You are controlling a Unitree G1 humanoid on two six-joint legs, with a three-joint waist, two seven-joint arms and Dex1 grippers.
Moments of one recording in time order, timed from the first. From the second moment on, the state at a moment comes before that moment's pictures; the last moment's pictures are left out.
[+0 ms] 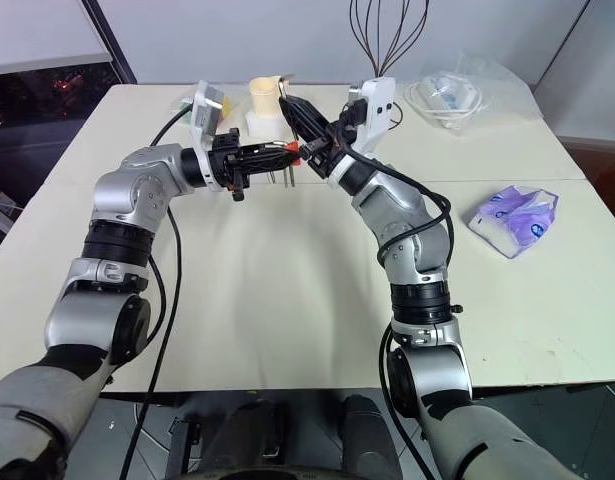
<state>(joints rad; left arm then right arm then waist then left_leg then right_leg) -1.05 0.36 0.03 0.57 -0.44 0.45 -1.27 -0.79 -0.10 -0.09 0.01 0.56 0.44 0.49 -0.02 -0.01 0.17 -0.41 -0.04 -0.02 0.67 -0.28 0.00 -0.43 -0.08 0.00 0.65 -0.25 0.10</state>
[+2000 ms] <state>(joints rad) -1.06 0.34 0.03 0.59 -0.45 0.42 -1.24 -0.79 -0.09 -0.08 0.01 0.55 0.43 0.49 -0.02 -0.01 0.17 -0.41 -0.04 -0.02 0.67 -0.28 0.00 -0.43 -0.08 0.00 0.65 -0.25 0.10</state>
